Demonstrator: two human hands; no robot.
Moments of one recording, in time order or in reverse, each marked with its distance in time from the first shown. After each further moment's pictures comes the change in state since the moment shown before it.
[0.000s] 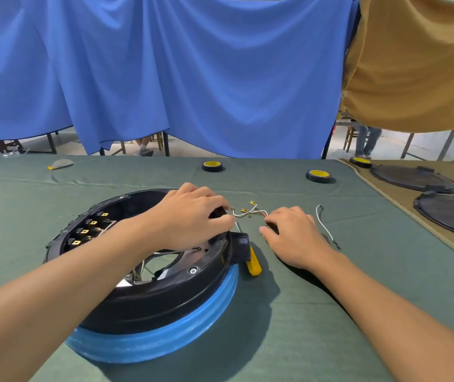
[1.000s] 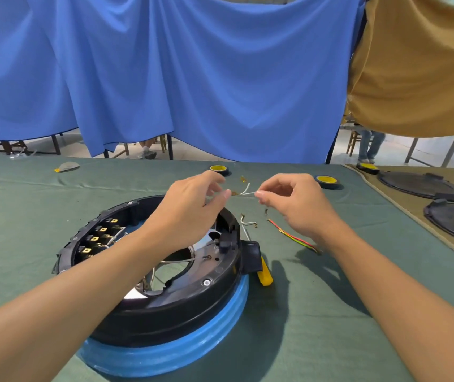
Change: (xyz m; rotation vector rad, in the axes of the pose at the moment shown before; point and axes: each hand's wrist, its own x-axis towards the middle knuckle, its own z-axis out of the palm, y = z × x) left_hand -0.006 -0.002 -0.006 -0.402 0.398 -0.075; right_hand 0.023 -0.031 -0.052 0.762 0.185 -0.040
